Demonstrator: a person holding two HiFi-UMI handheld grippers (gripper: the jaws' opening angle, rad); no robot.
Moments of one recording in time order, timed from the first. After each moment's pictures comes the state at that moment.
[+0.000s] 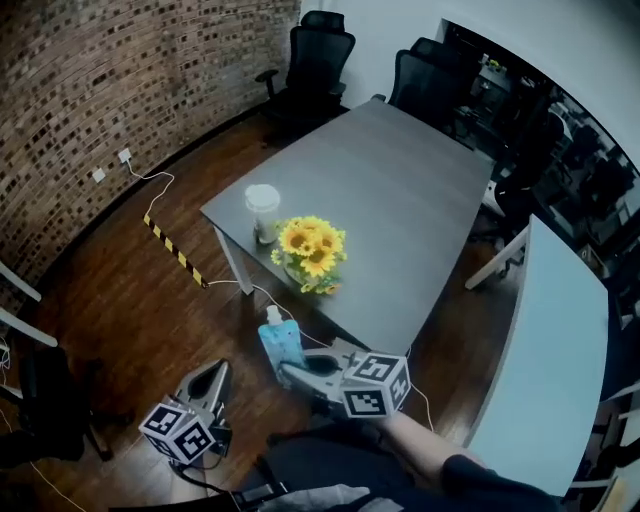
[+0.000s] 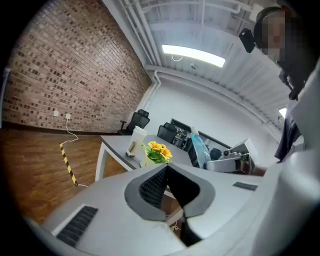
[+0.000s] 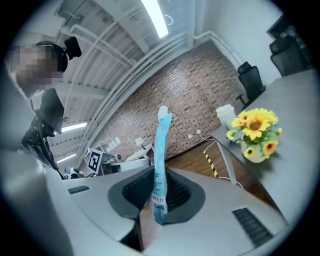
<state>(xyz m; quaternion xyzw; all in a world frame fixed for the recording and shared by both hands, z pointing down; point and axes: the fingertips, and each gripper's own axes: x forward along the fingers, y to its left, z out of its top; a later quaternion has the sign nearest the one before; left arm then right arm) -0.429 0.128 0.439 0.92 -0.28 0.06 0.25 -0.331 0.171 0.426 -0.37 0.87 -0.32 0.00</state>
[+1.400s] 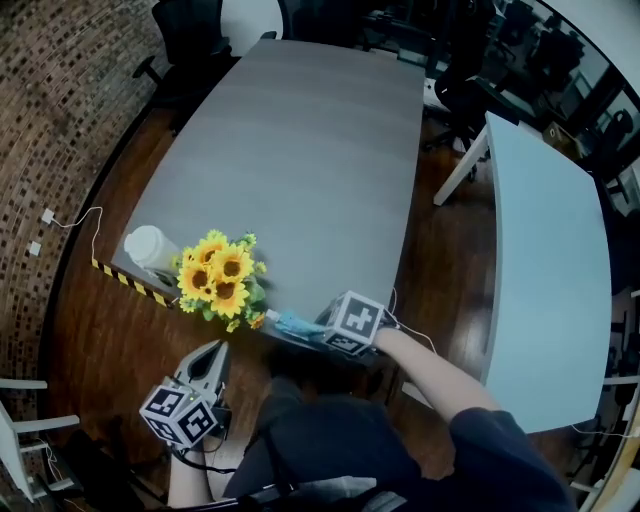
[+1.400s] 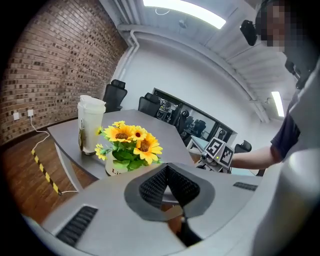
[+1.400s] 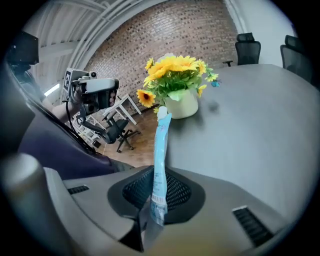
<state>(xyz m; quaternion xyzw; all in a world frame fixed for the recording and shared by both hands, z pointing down) -0.216 0.055 0.490 0.93 -0.14 0.22 0.24 -0.113 0.158 0.621 -0.33 0.79 -0.41 -0.31</state>
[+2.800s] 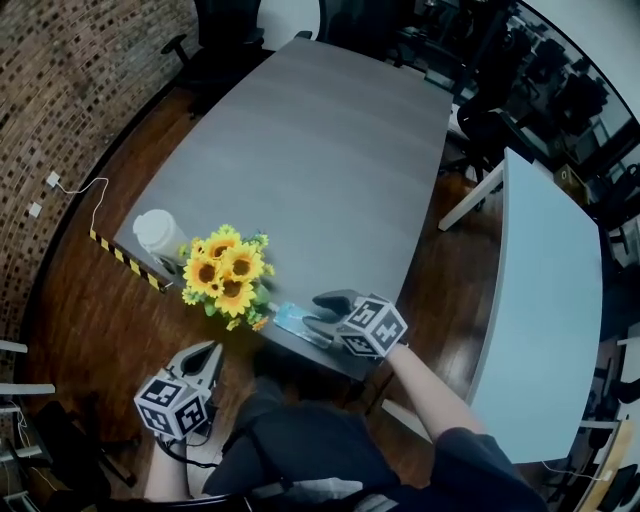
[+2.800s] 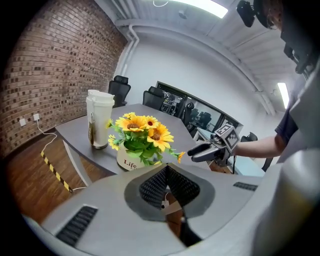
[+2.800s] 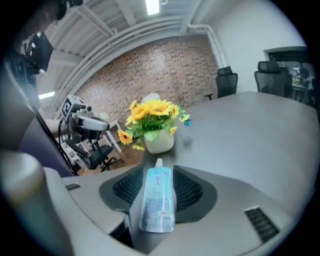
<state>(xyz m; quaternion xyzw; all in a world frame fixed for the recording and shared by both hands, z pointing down) -0.236 0.045 0.520 0.92 -0.16 0.27 0.23 -0.064 0.100 0.588 -0.47 0.80 -0.32 -0.18</state>
